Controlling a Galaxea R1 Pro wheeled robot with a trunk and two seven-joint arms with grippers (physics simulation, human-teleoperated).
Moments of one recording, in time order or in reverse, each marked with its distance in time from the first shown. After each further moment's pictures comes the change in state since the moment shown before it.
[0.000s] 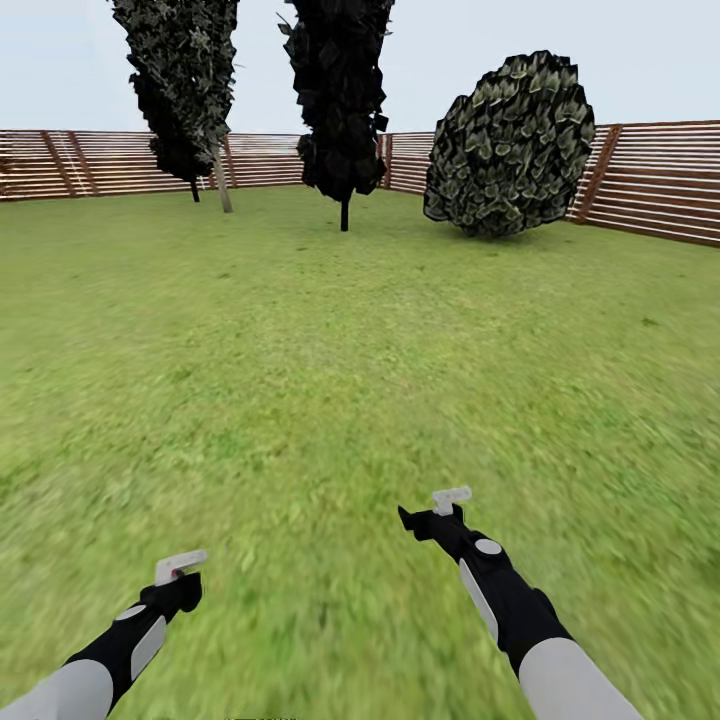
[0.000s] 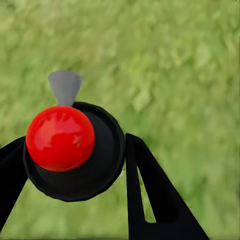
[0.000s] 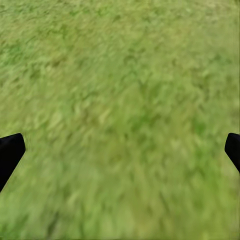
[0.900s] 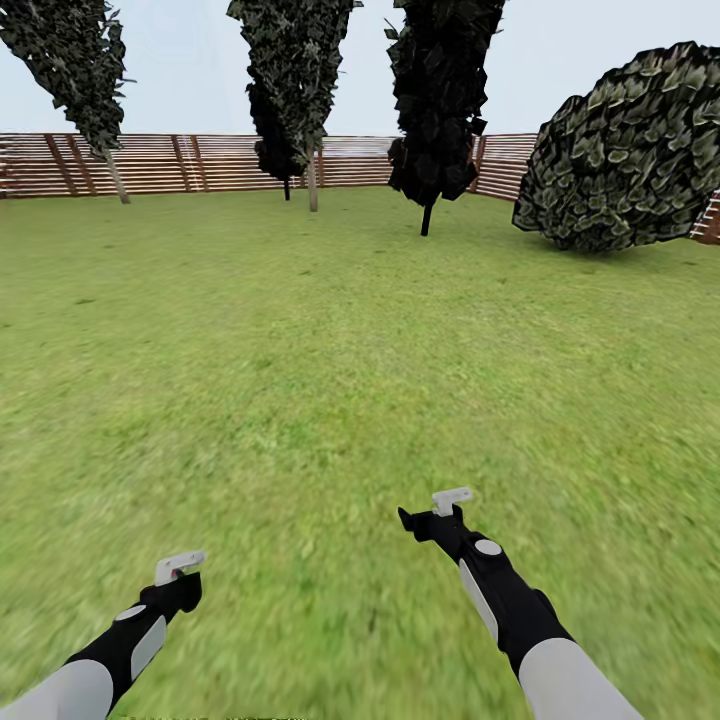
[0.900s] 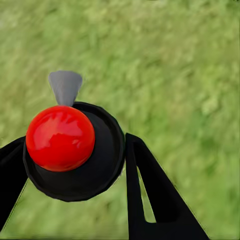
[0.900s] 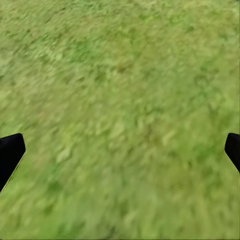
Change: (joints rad) left arm 0.000 0.000 0.000 0.000 0.000 0.000 0.000; right arm 0.000 0.000 0.000 0.005 0.000 0.000 0.000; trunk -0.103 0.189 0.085
